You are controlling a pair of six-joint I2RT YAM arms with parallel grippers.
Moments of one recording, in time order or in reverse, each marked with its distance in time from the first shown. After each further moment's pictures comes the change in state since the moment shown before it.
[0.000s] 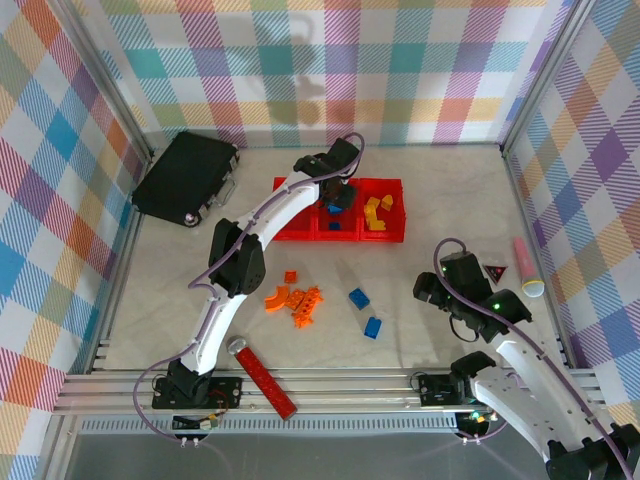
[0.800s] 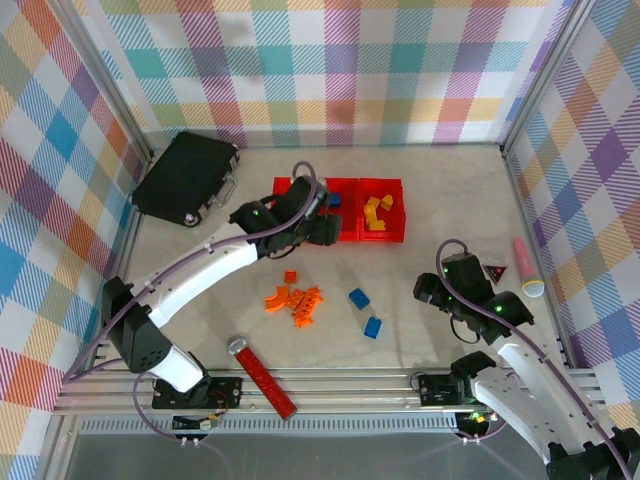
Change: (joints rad) left arm -0.177 -0.861 -0.890 0.172 -0.129 -0.365; right arm 0.000 -0.017 0.000 -0.009 -0.016 0.007
